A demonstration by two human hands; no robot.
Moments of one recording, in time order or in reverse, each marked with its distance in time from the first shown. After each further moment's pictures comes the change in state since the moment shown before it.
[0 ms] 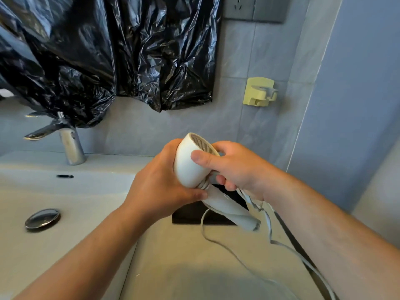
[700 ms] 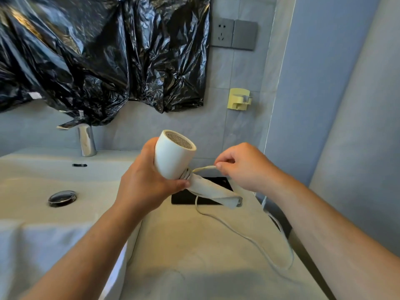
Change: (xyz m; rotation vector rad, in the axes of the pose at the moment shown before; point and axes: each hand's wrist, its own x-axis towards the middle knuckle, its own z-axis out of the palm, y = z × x) left_hand -0.100 0.005 -0.028 -0.059 0.217 0.020; right_hand -0.113 0.001 0.019 -0.631 0.286 -0.159
